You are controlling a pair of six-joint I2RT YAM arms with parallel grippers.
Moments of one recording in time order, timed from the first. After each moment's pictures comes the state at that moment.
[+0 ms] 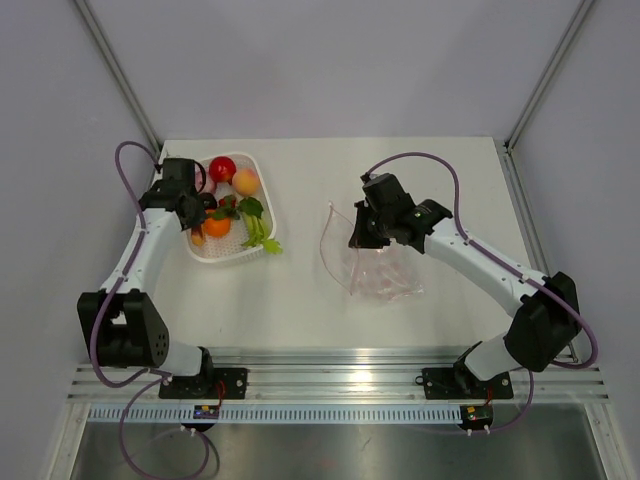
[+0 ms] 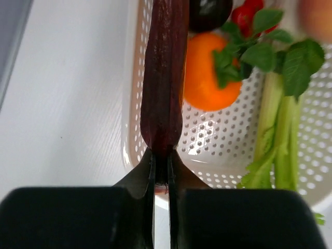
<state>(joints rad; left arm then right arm) 0.00 1.45 1.17 -0.69 -0.28 -0.36 0.67 1.48 1.28 -0.64 -0.05 0.60</state>
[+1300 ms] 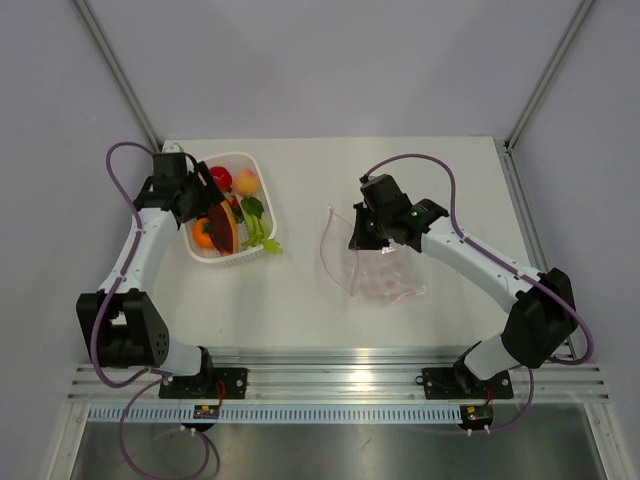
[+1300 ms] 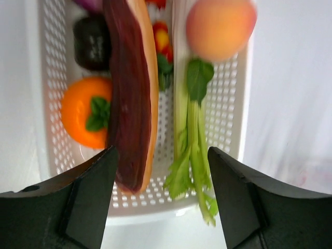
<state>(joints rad) 0.02 1.41 1.17 -0.54 0.02 -0.48 0.67 1.51 1.28 -0.65 -0.05 0.61</state>
